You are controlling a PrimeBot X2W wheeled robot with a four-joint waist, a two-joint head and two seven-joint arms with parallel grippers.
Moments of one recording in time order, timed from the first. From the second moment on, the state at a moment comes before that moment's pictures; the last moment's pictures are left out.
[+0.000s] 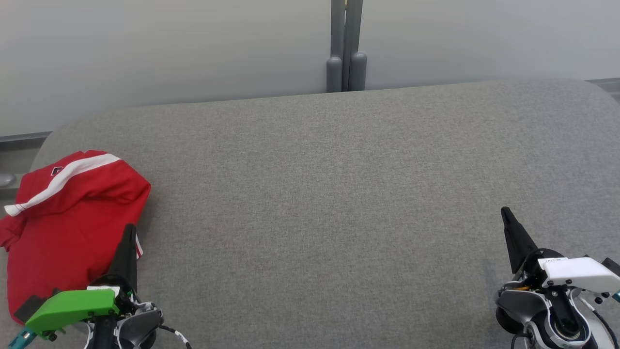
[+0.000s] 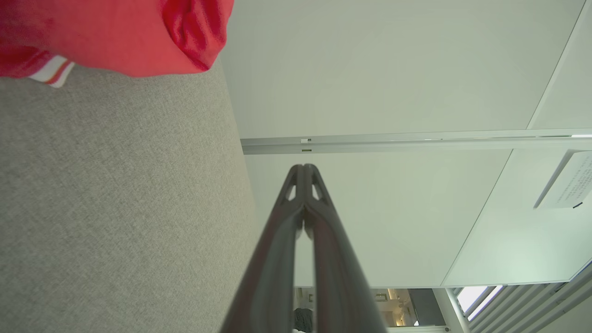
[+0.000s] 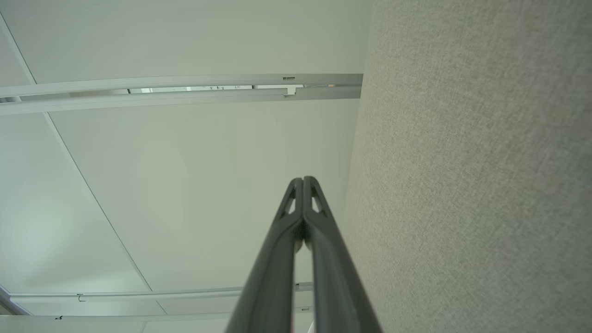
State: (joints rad) left arm -0.10 0.05 0.11 0.24 -1.61 -0.13 0.11; right arm -0.11 -0.05 -0.12 0.24 1.61 0.13 0.11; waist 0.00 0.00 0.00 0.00
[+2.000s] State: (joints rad) left arm -0.10 0.05 0.11 0.24 -1.61 -0.13 0.11; right arm -0.11 -0.05 -0.12 0.24 1.61 0.13 0.11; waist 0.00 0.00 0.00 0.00
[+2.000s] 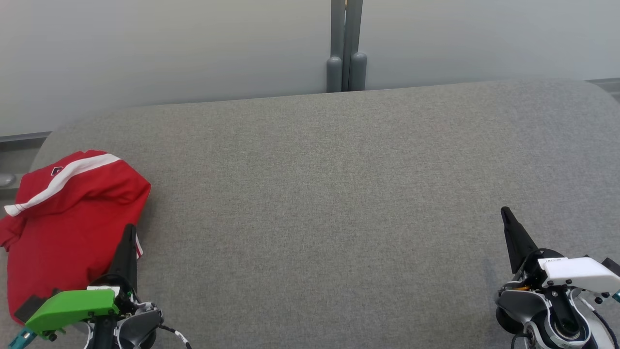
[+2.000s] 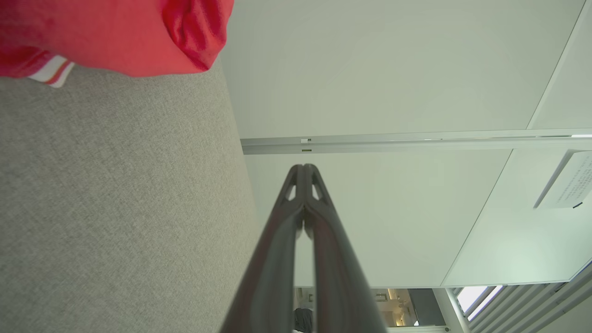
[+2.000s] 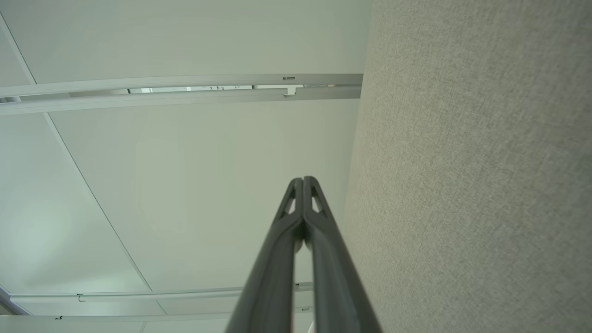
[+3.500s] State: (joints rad) left arm -0.06 0.04 0.09 0.28 -1.46 -0.13 0.04; right arm -0.08 -0.07 -0.04 0.26 1.50 0.13 0.05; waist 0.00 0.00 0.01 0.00
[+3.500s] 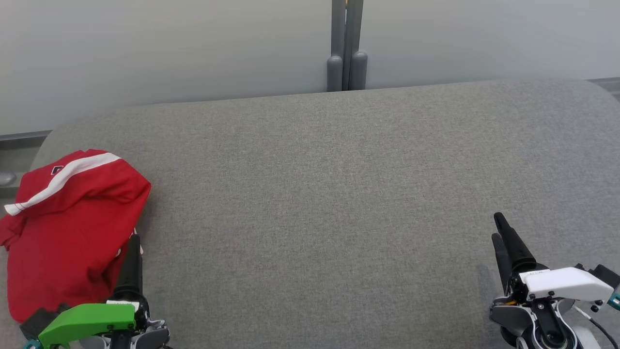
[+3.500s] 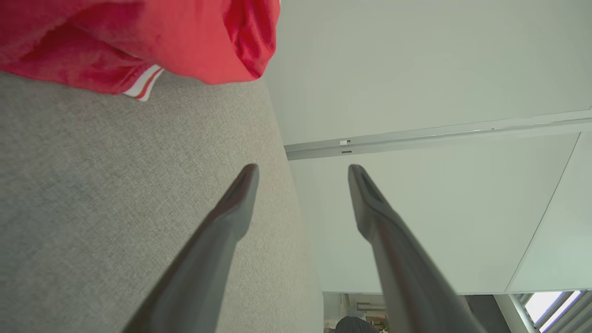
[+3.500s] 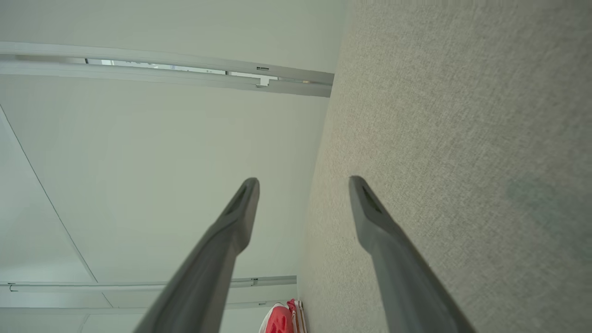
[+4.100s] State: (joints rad) left arm -0.06 0.04 0.08 0.28 -1.03 -0.12 -0.03; right arm -0.08 -0.09 -0.01 0.25 1.17 0.13 -0.03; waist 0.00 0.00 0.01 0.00
